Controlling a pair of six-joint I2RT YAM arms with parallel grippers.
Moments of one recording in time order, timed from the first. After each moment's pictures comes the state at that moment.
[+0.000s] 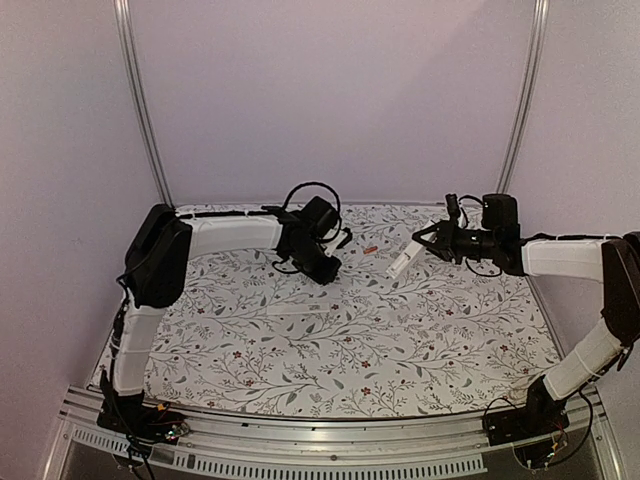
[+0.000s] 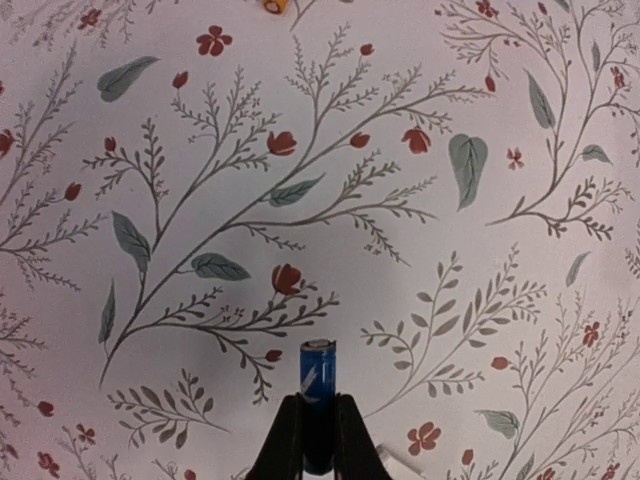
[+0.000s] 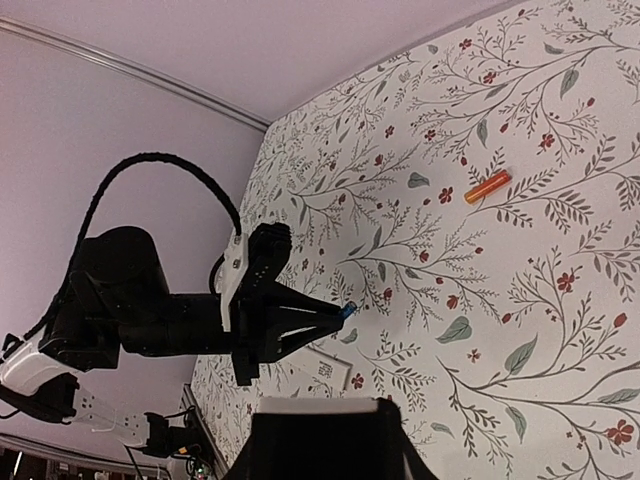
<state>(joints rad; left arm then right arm) -0.78 2.28 1.82 -0.61 0.02 -0.06 0.27 1.53 0.84 0.26 -0.68 0.70</state>
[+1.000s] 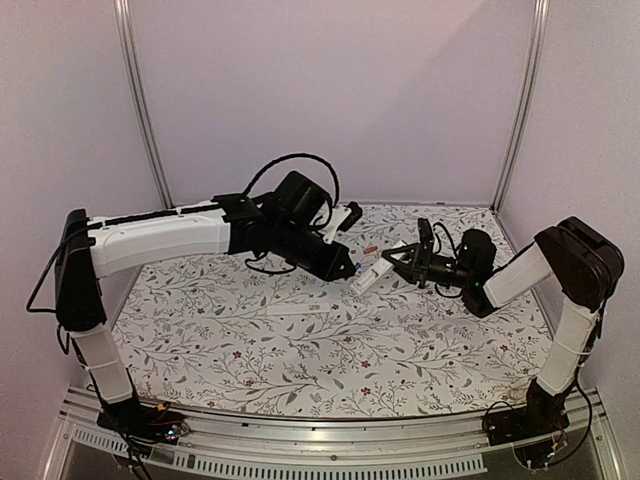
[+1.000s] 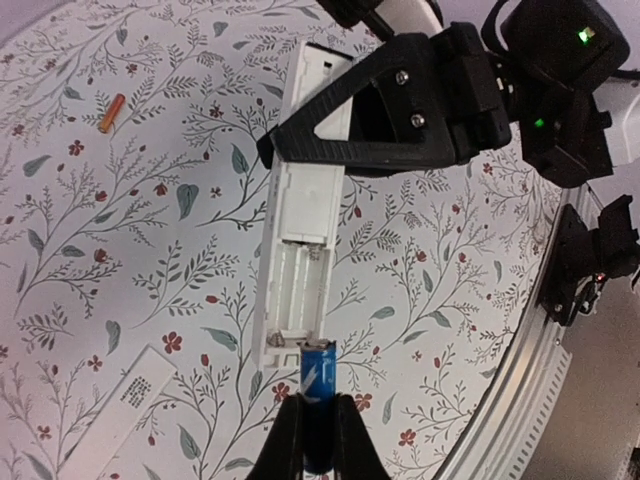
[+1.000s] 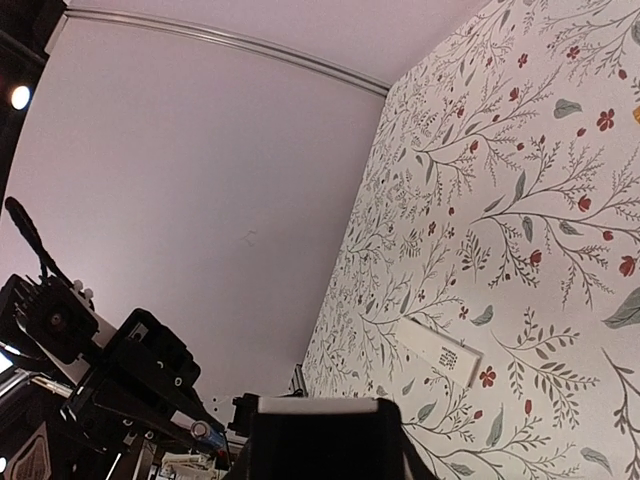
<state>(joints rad) -0.95 1.81 1.53 -0.49 0.20 -0.26 0.42 1.84 0.65 1.15 -0.76 1.15</state>
